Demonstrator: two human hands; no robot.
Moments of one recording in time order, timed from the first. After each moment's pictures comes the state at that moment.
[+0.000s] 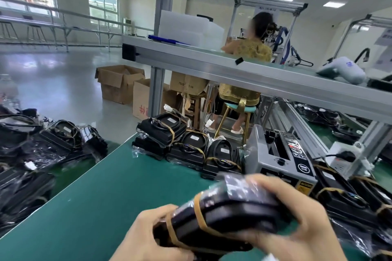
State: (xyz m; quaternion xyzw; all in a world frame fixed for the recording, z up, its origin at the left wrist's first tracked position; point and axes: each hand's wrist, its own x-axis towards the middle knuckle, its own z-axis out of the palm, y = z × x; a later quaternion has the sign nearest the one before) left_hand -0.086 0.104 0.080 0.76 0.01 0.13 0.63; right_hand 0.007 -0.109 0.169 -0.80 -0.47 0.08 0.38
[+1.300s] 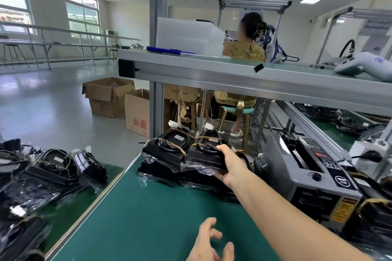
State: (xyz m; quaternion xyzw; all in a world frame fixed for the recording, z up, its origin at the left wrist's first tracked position) left_hand 0.006 0.086 0.016 0.76 0.20 0.19 0.58; right_hand 0.192 0.080 0.102 -0.59 0.14 0.19 0.77
